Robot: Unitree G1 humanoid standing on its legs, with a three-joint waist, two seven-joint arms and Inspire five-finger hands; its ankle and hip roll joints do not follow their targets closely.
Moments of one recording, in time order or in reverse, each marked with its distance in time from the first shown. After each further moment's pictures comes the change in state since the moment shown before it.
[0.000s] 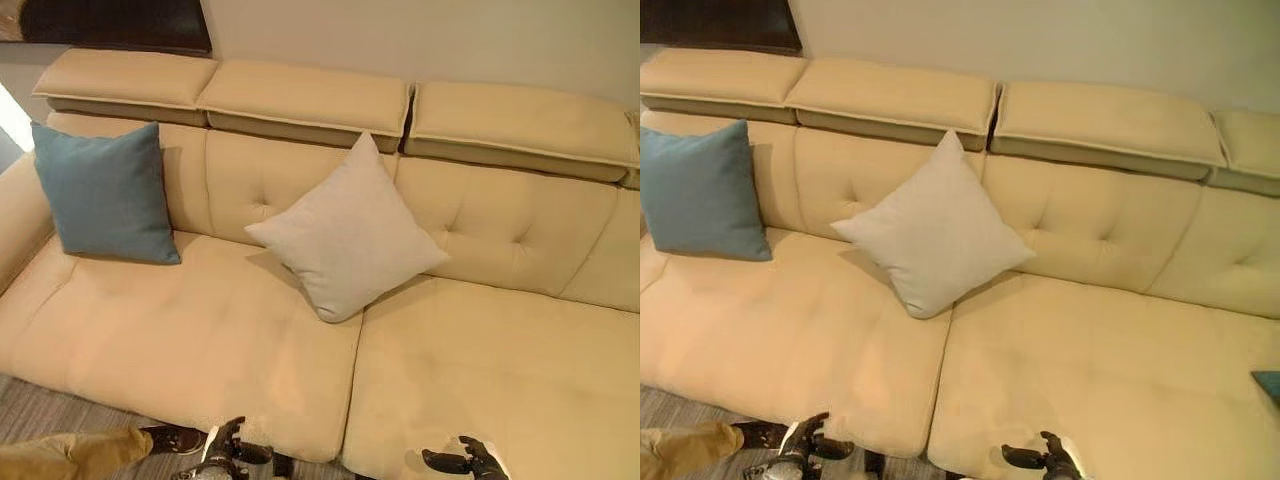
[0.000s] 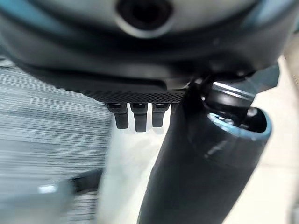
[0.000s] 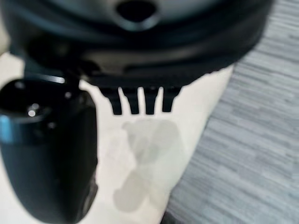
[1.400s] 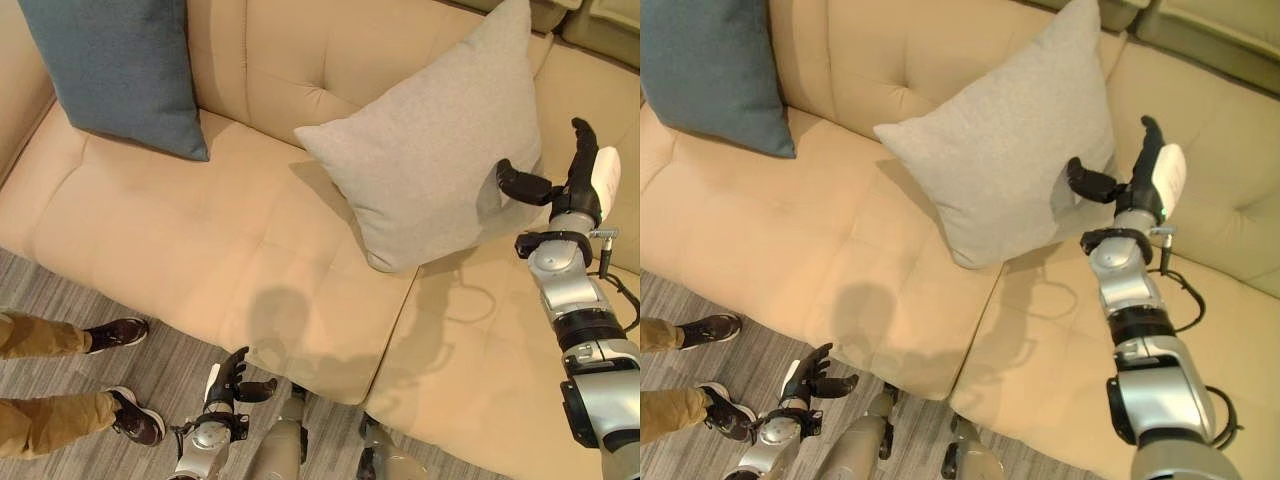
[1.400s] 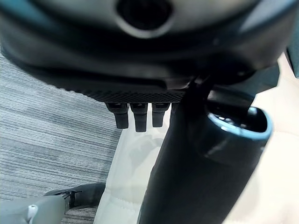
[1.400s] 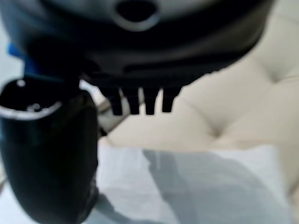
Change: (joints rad) left arm 0.011 0.084 -0.077 -0.260 -0.098 -0.077 0.040; right arm -0.800 -0.418 0.004 -0.408 0.044 0.015 -0.279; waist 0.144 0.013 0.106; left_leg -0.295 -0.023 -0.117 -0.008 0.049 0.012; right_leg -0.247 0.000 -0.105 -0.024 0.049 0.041
